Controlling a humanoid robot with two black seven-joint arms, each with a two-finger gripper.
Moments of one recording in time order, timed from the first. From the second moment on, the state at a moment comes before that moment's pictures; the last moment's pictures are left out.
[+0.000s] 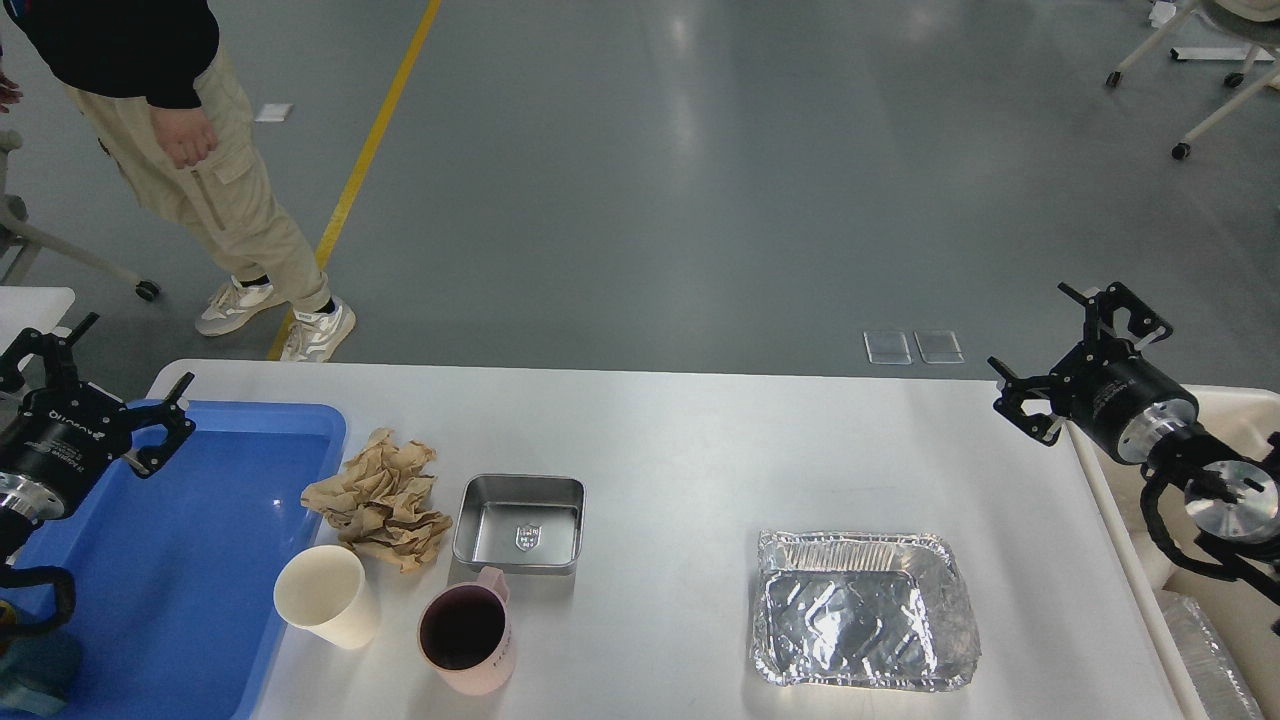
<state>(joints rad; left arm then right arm) -0.29 0.52 -1.23 -0.78 -0.06 -0.53 0.00 0.51 -0.74 0.68 1.19 0.36 0.09 0.13</state>
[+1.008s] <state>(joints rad) -0.26 0.51 -1.27 -0.78 -0.04 -0.52 -0.03 0.50 -0.74 0.67 1.19 0.35 0.08 0.14</state>
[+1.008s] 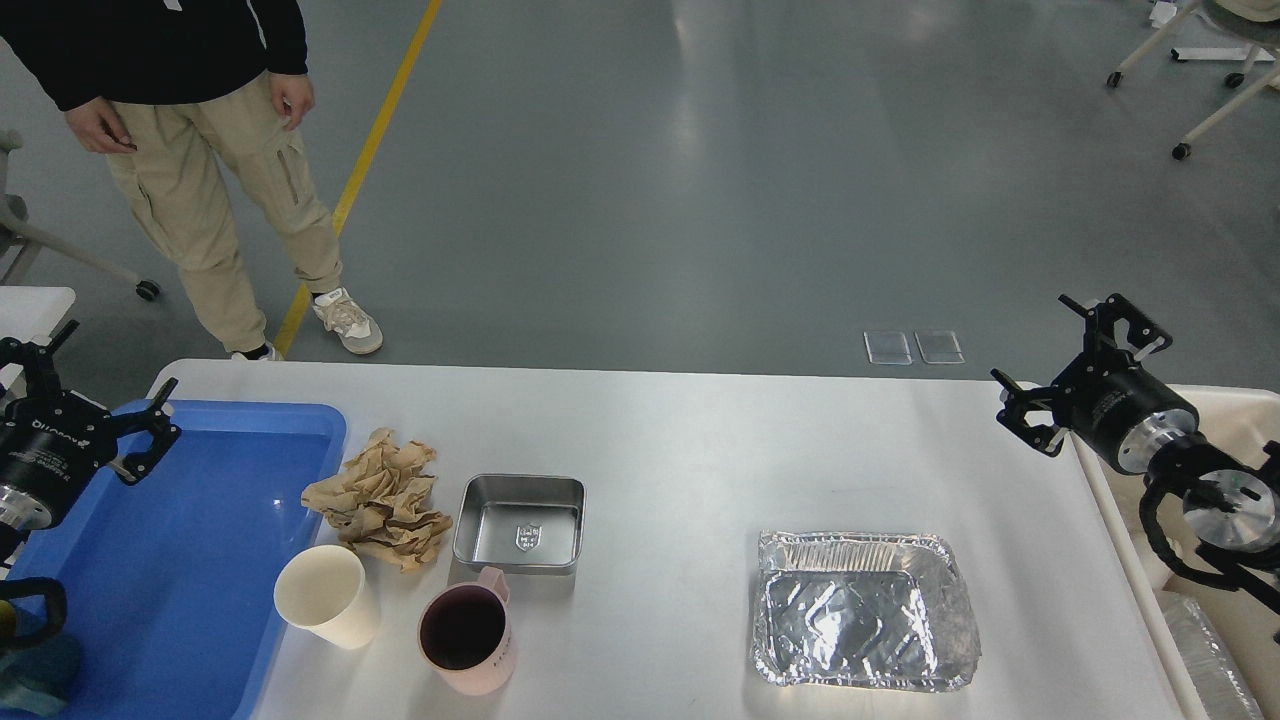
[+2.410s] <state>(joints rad) -0.26 0.53 -1.21 -0.79 0.03 -0.52 -0.04 0.49 -0.72 0.67 1.19 0.32 0.08 0.14</state>
